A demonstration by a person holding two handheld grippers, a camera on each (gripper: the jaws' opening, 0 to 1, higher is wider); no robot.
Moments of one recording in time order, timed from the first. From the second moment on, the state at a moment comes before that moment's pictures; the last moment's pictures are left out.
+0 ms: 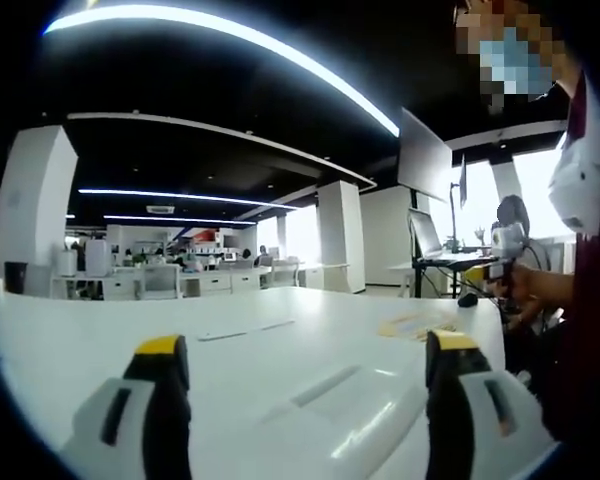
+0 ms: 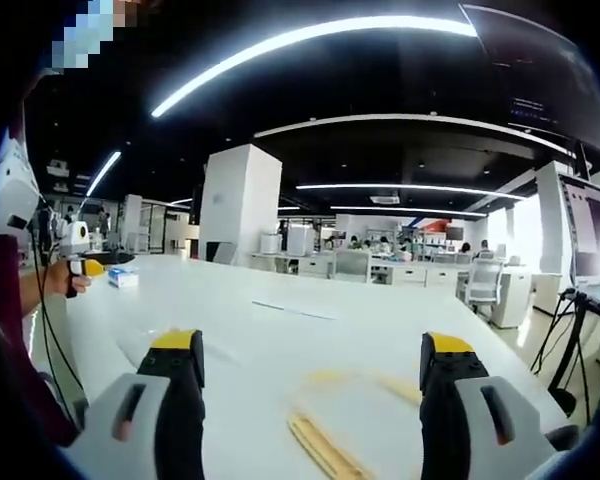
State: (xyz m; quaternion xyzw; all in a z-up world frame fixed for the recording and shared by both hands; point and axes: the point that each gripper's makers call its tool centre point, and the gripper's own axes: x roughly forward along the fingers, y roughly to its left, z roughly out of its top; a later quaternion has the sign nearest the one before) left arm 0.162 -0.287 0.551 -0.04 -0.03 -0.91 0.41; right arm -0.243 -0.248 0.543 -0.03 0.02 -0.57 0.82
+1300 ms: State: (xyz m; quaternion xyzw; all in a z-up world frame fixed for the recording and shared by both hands) left arm 0.163 -0.285 0.549 -0.02 -0.04 -0.91 0.41; right arm -0.279 -0.255 0.512 -0.02 0.11 -0.56 0.82
